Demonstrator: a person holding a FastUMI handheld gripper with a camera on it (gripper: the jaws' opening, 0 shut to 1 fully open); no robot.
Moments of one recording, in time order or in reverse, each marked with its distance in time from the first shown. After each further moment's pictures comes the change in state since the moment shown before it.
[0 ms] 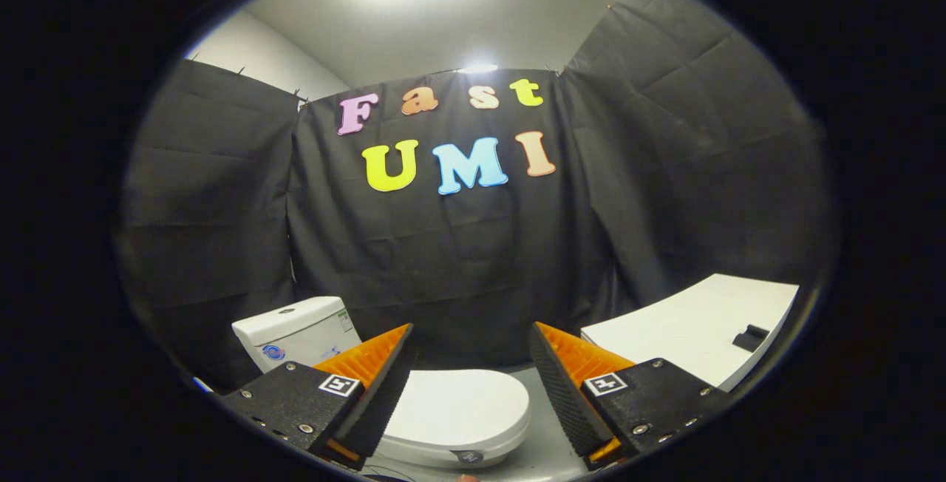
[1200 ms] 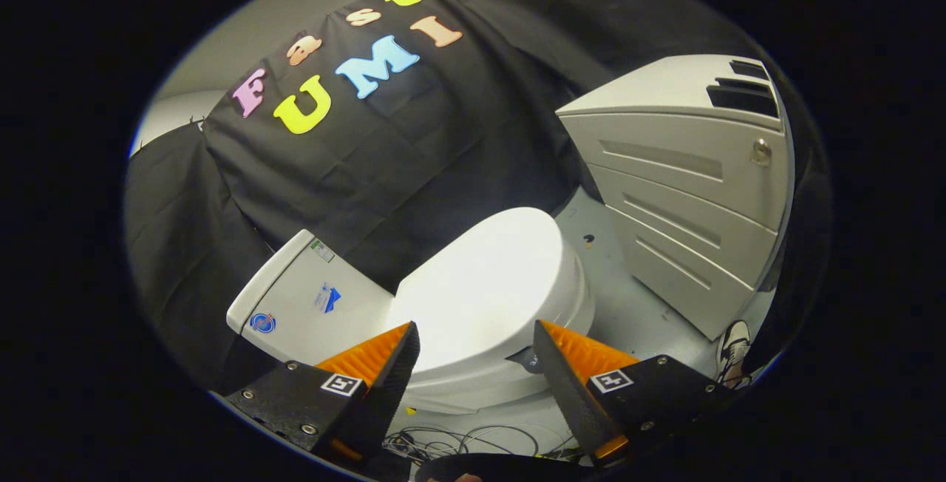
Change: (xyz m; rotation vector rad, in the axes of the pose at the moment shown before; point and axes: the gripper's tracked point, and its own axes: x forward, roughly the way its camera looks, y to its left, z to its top) arm 0.002 0.020 -0.253 0.470 0.432 -0.112
